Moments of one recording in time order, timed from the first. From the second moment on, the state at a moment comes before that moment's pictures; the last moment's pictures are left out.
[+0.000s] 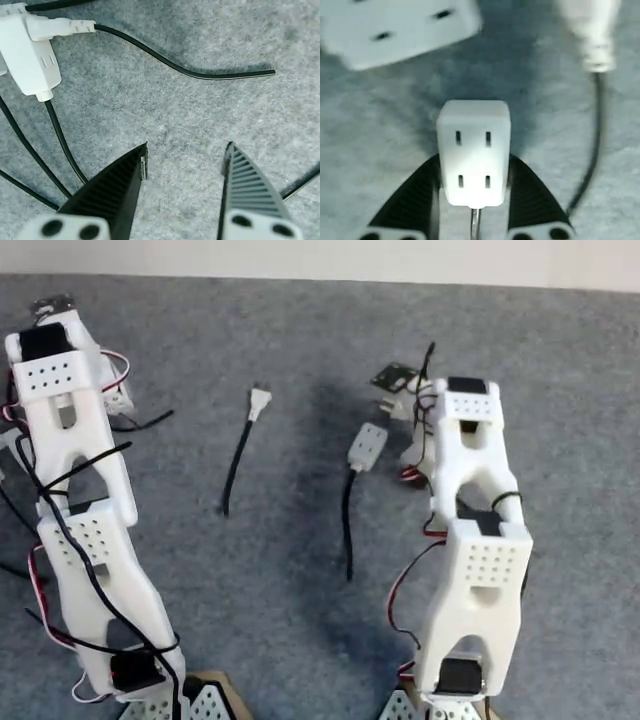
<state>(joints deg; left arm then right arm) -24.0 46.2 -60.7 101.0 -34.9 -2.0 37.5 -19.2 77.8 50.8</state>
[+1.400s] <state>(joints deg) -28.4 46.2 -60.7 101.0 -34.9 -55.6 -2.7 40.0 49.6 32.0</state>
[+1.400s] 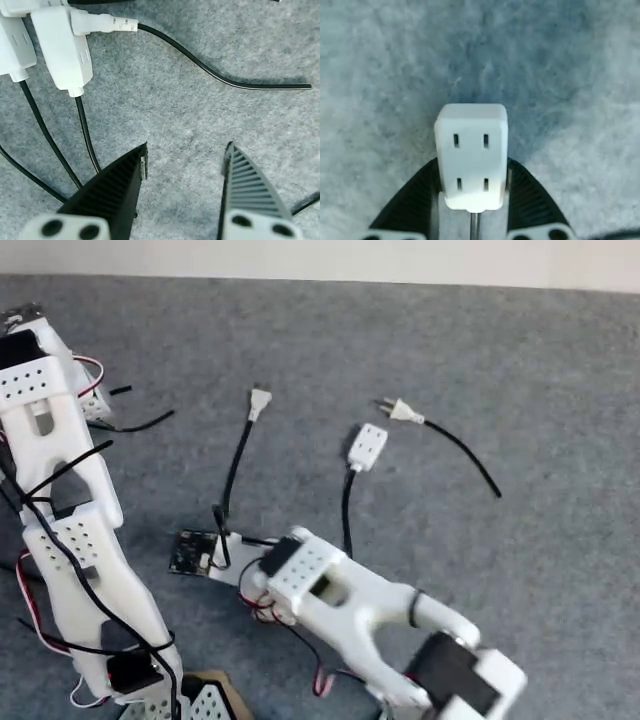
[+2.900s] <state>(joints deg) -29.5 48.0 -60.5 101.0 -37.5 -17.4 4.0 7.9 64.5 47.3</state>
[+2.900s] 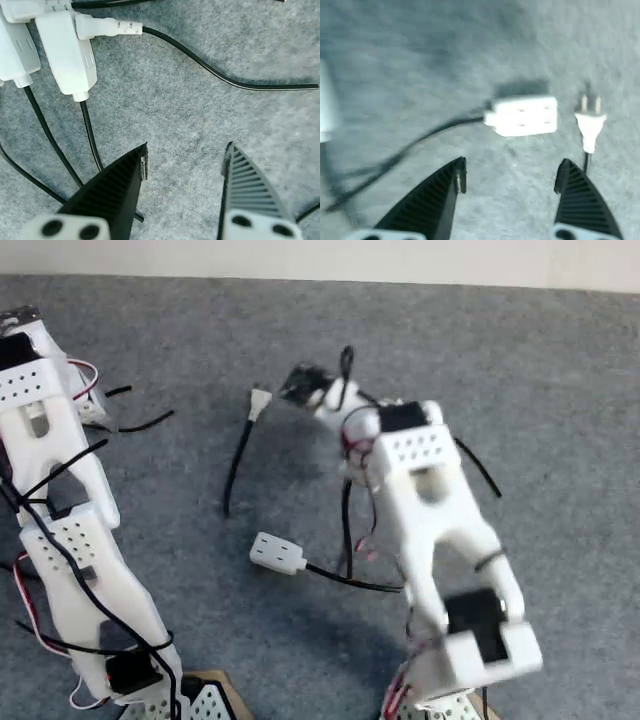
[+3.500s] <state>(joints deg) -29.5 54.0 -60.5 96.8 -37.5 -2.5 41.7 -28.8 59.8 46.7</state>
